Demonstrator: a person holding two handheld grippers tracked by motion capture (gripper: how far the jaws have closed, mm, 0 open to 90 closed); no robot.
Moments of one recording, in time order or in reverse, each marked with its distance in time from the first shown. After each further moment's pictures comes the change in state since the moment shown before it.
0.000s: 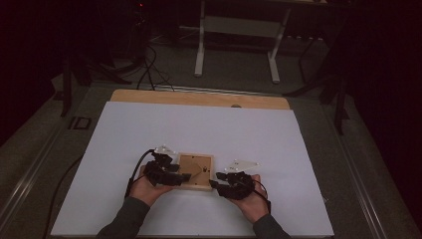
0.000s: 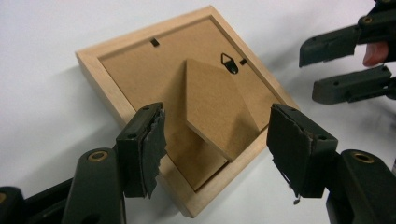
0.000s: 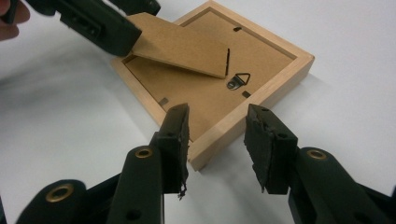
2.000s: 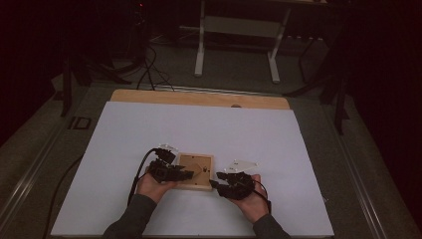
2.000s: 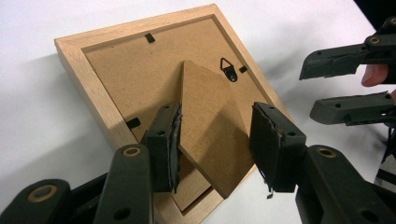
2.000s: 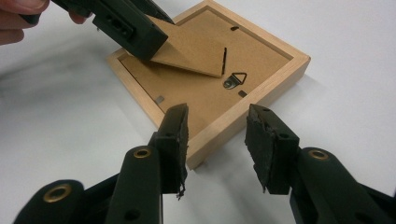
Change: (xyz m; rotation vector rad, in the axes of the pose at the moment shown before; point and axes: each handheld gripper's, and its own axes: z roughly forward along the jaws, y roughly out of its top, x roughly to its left) left arm 0.004 0.007 0.012 0.018 -0.037 -0.106; right arm 0.000 0.000 0.001 0.005 -0.013 -0.026
